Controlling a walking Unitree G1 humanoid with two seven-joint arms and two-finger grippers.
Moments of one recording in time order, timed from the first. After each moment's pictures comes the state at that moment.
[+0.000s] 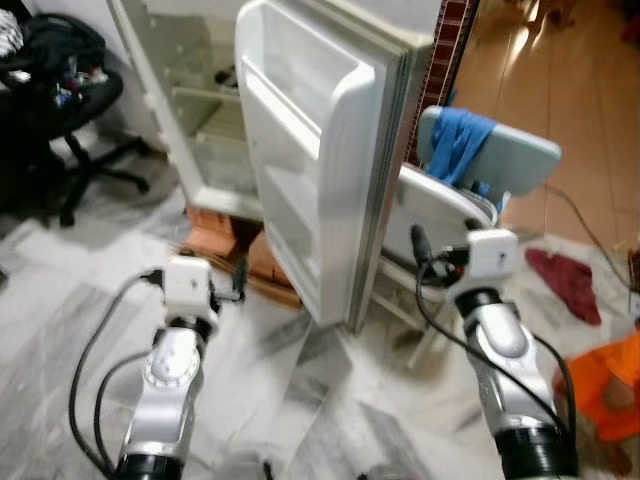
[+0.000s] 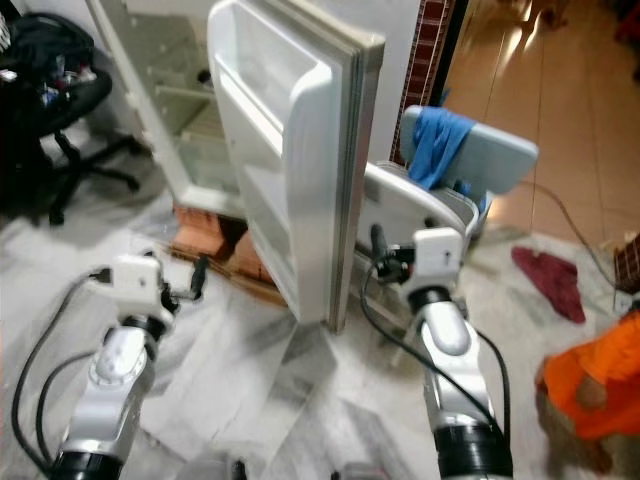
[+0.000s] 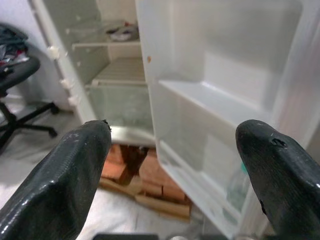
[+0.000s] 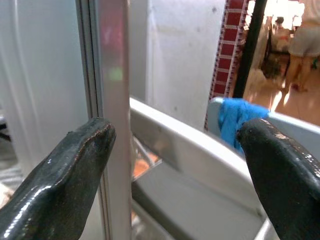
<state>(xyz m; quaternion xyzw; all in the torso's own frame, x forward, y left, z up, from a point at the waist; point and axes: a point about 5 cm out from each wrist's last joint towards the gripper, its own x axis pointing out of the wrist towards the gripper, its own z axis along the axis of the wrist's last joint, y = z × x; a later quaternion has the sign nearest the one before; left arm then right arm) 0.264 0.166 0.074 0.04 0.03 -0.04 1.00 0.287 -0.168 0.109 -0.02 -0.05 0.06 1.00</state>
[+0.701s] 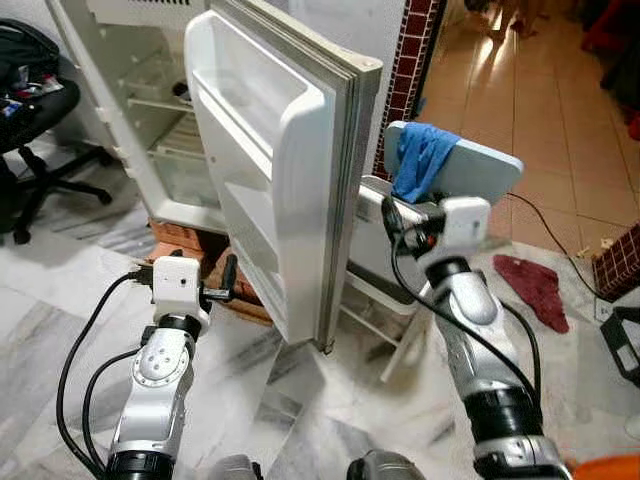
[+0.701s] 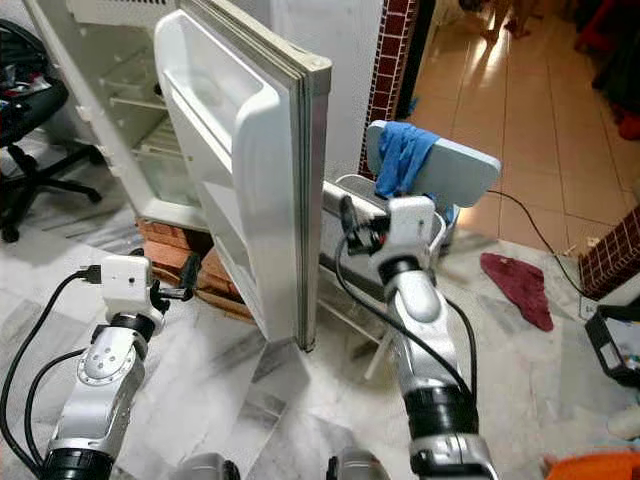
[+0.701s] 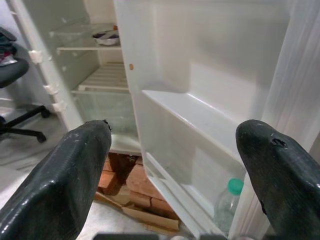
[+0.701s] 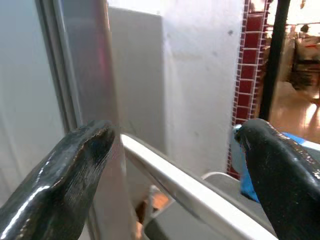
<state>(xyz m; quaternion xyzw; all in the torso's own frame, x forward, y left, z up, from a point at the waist) 0.261 0.177 0.071 0.04 0.04 -0.02 1.00 0.320 -0.135 0.136 0.04 -0.08 0.11 0.99</state>
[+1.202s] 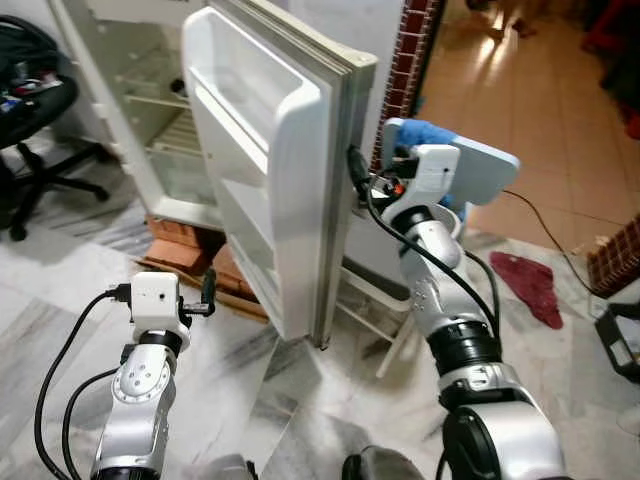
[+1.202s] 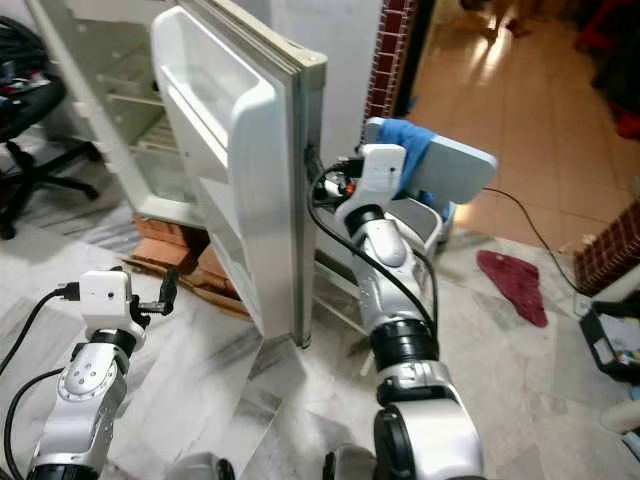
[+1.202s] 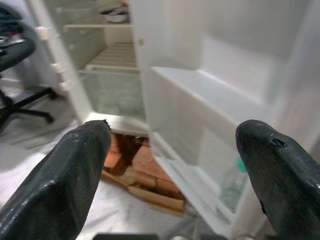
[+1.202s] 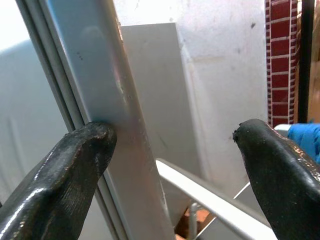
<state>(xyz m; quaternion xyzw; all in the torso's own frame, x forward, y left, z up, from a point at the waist) 0.250 0.194 0.060 0.03 0.06 0.00 1.00 0.359 -0.082 0.162 0.15 -0.07 0.17 0.97</state>
